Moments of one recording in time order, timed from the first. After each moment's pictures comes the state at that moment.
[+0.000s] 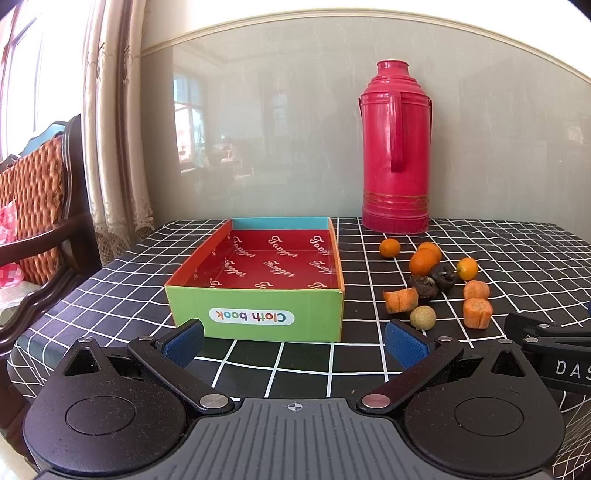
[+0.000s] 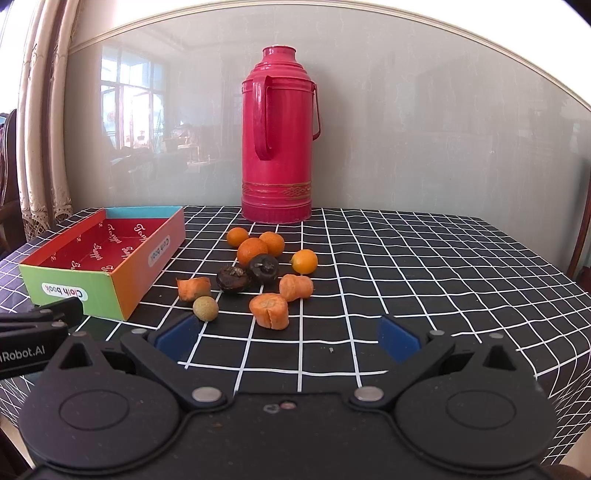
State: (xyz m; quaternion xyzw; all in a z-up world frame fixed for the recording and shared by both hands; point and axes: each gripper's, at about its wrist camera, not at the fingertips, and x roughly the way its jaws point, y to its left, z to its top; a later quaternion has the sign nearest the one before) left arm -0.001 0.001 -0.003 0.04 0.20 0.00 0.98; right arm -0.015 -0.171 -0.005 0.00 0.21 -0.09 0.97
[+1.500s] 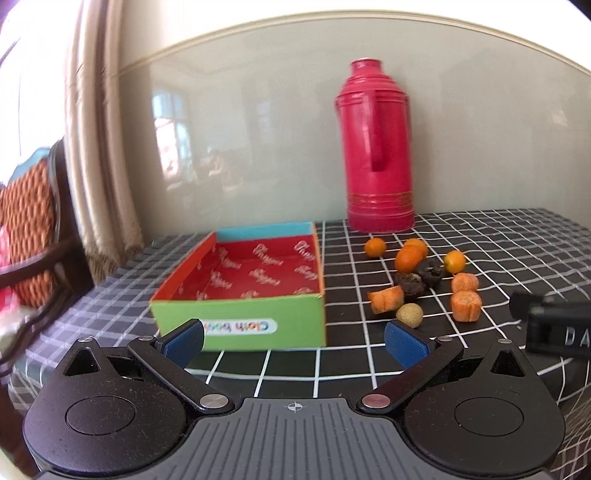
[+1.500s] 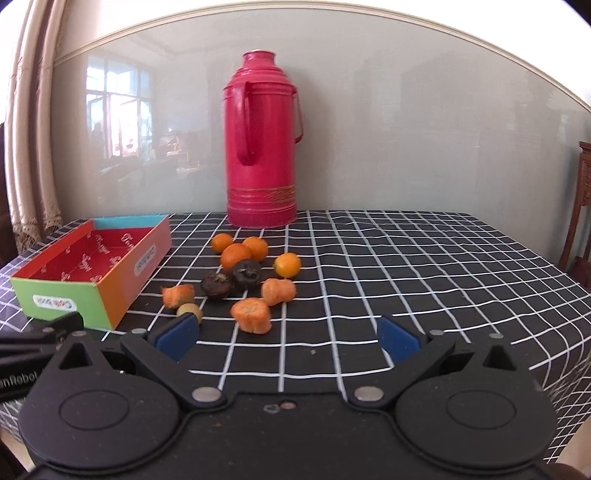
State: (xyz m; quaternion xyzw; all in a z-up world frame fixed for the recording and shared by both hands) left arm -0.004 -0.020 -0.002 0.09 0.18 -0.02 0.98; right arm -0.022 -0.189 0.000 0.02 0.20 -0.11 0.97
